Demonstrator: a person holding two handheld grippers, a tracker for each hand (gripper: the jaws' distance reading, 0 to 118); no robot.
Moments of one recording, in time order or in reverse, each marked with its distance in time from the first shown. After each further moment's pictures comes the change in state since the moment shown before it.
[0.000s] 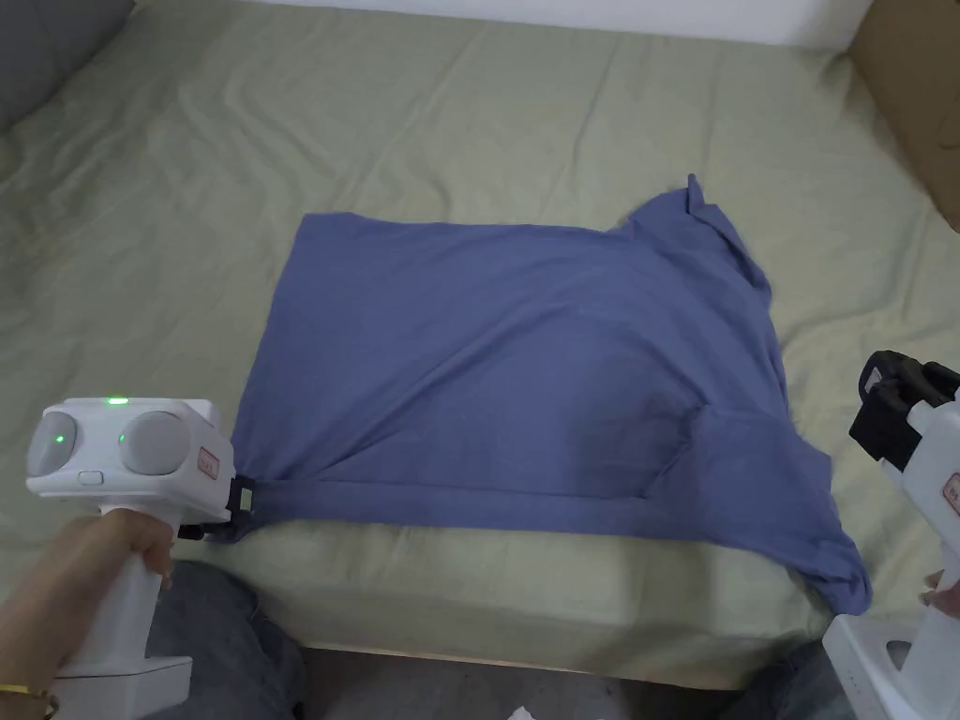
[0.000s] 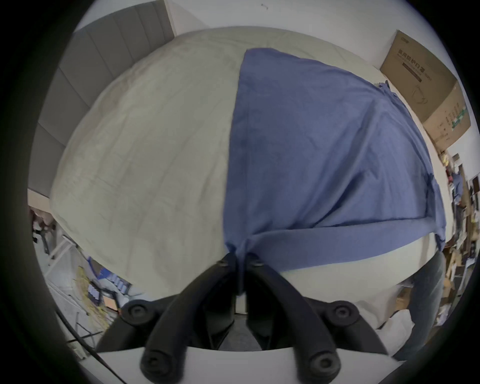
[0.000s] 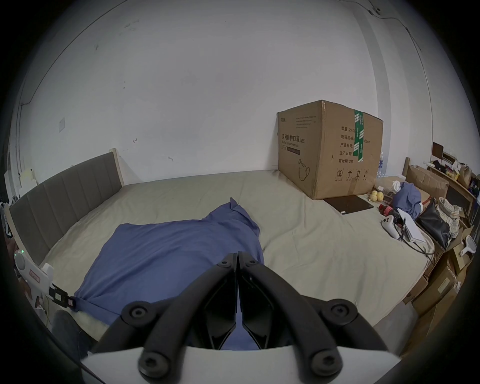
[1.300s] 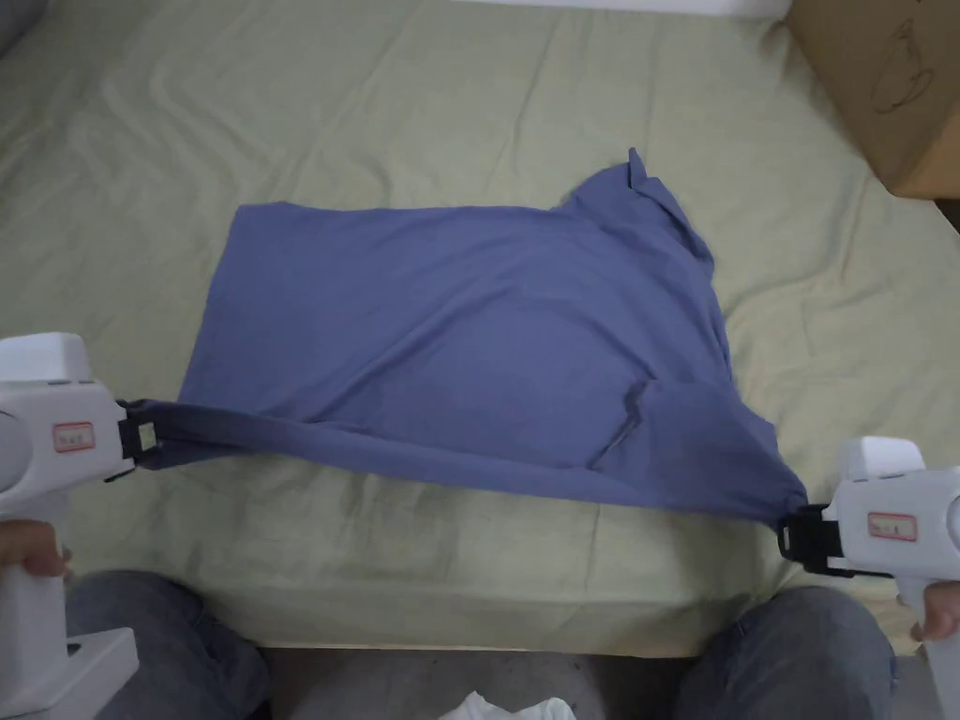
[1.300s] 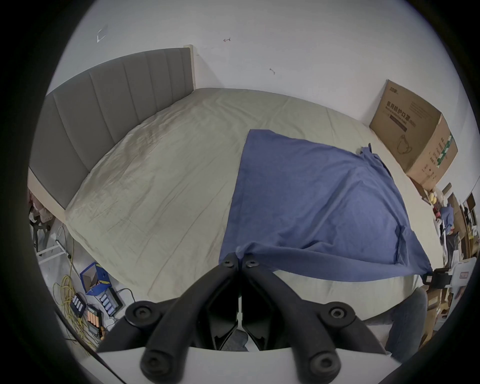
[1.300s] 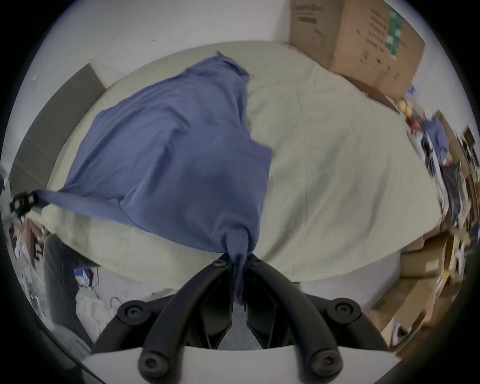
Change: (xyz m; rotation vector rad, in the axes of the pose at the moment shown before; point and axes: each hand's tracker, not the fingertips) left arm 0.008 0.001 0.086 0.369 0.023 0.069; right arm 0.073 -0.062 -0.061 -0.744 0.096 0.080
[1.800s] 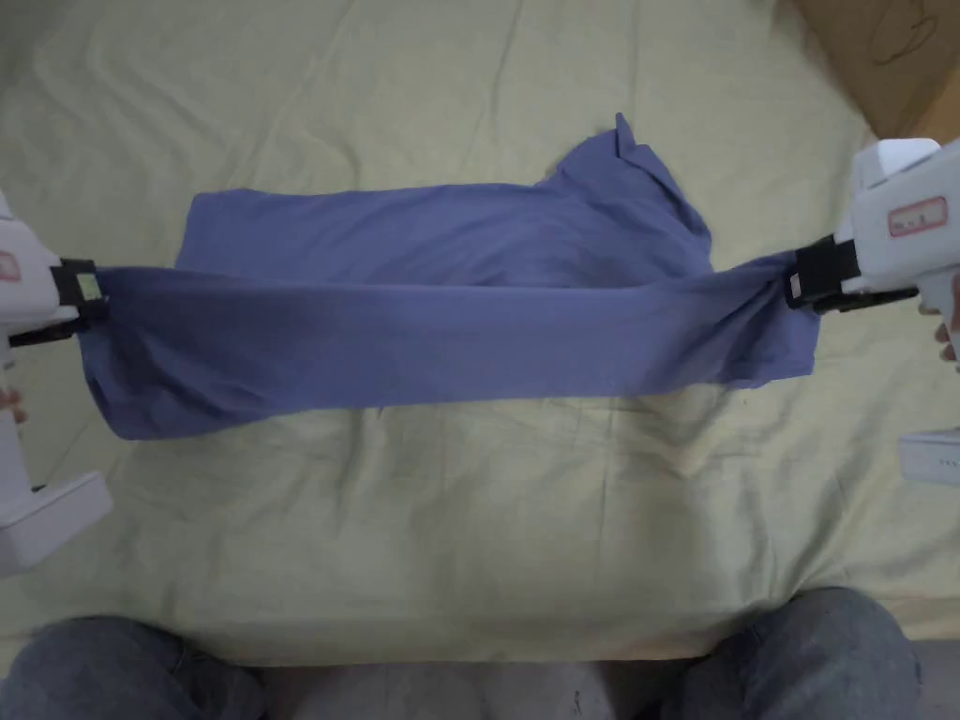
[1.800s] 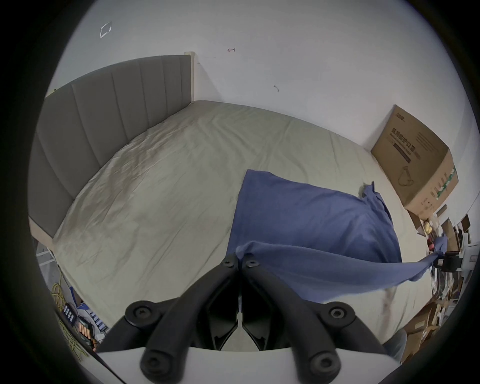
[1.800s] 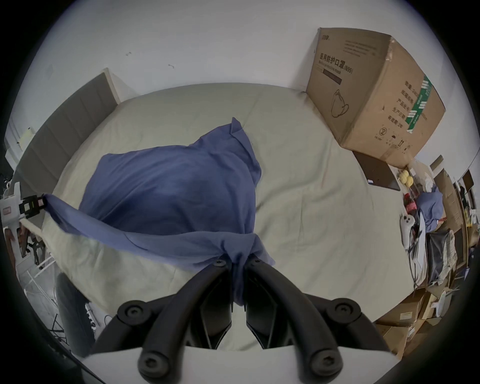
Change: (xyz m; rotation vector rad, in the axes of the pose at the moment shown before) left arm 0.005 0.121 -0.064 0.037 -0.034 0.059; right arm -0.007 0.199 0.011 0.100 -0.054 0.070
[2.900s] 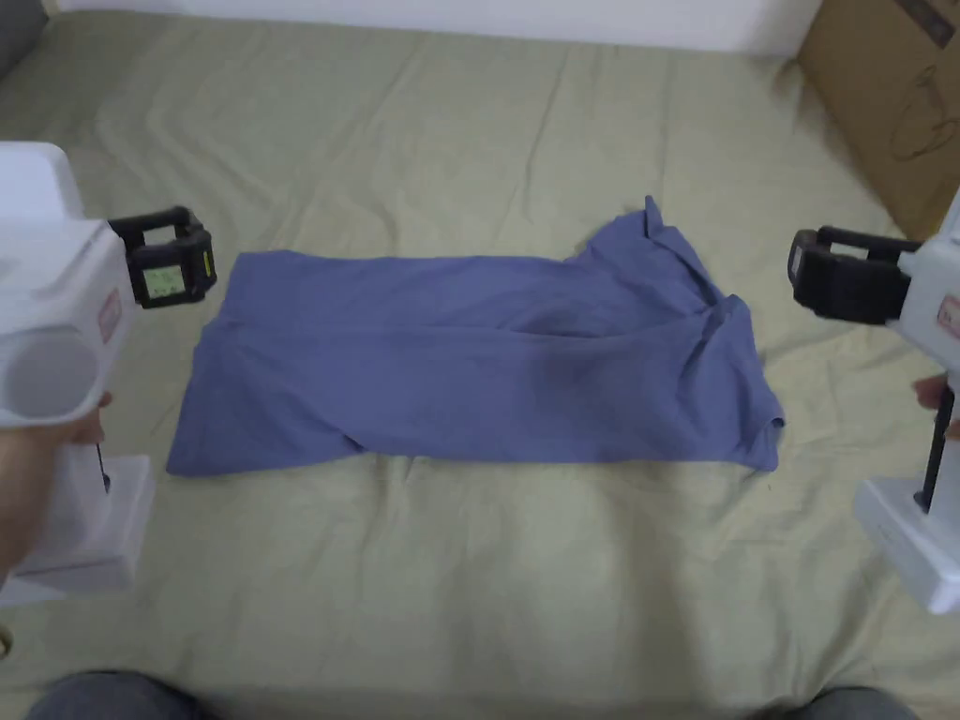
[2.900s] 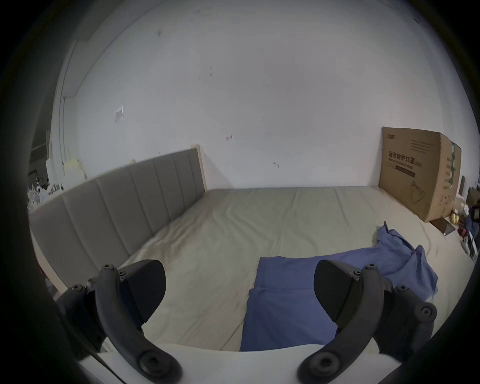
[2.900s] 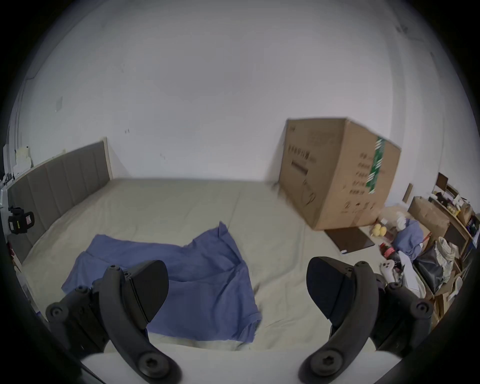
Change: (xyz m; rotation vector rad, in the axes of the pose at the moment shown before) left arm 0.037 -0.024 0.072 0.547 0.161 -0.203; right arm -0.046 -0.058 0.086 0.667 -0.161 -0.056
